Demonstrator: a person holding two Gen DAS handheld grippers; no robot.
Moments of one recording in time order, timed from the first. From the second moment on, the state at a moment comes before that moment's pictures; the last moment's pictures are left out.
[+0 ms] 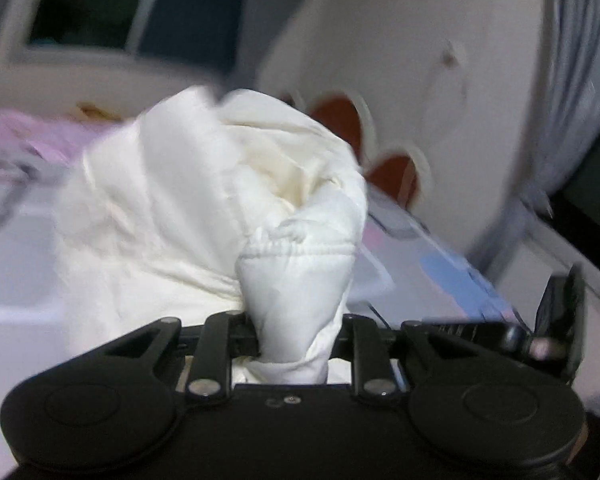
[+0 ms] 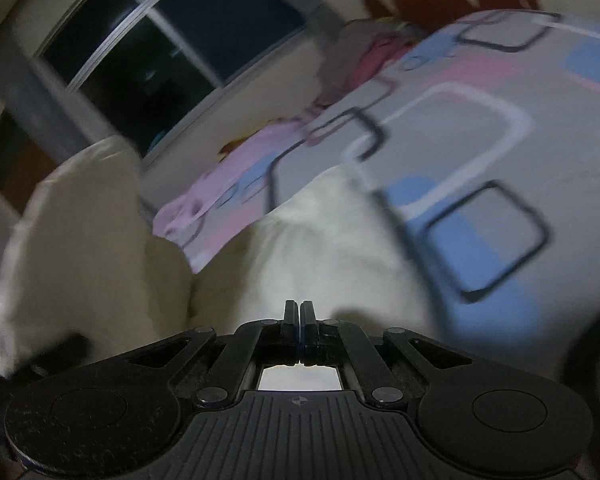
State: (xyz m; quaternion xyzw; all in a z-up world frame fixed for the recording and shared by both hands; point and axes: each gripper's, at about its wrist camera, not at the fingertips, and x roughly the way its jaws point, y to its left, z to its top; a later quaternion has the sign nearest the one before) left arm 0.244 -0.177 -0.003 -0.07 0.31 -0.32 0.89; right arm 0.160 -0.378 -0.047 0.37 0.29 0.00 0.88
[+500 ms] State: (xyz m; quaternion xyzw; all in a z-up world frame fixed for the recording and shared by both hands) left arm 0.250 -0.108 0.015 -0.23 0.26 -0.30 0.89; right arm 0.122 -0.418 -0.003 0.37 0.24 0.05 0.90
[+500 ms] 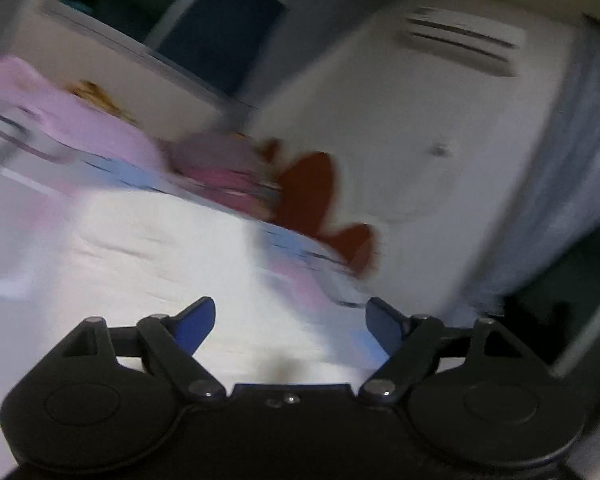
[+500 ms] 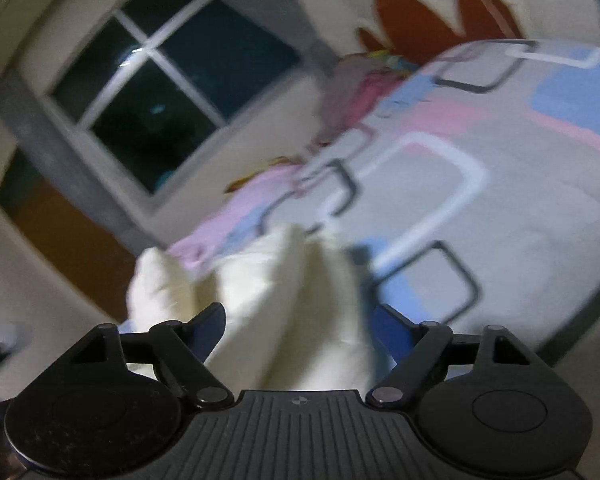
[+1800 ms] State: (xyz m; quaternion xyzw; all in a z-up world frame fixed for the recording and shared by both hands) left arm 0.344 -0.076 -0.009 -0.18 0.29 -0.29 0.90; right arm 0.218 -0.340 0.023 0.20 0.28 0.07 0.94
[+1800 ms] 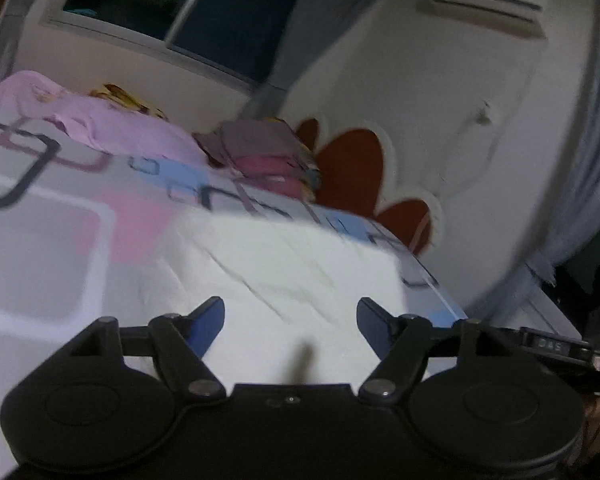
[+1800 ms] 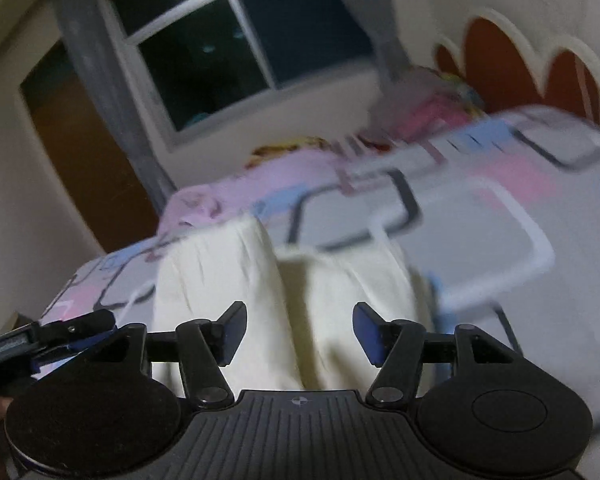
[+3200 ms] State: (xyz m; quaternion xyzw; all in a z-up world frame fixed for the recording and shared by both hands) left arm 0.378 -0.169 -0.031 0.00 0.35 -0.25 0.90; right arm 0.299 -0.384 -0.037 0.20 0.35 0.11 0.91
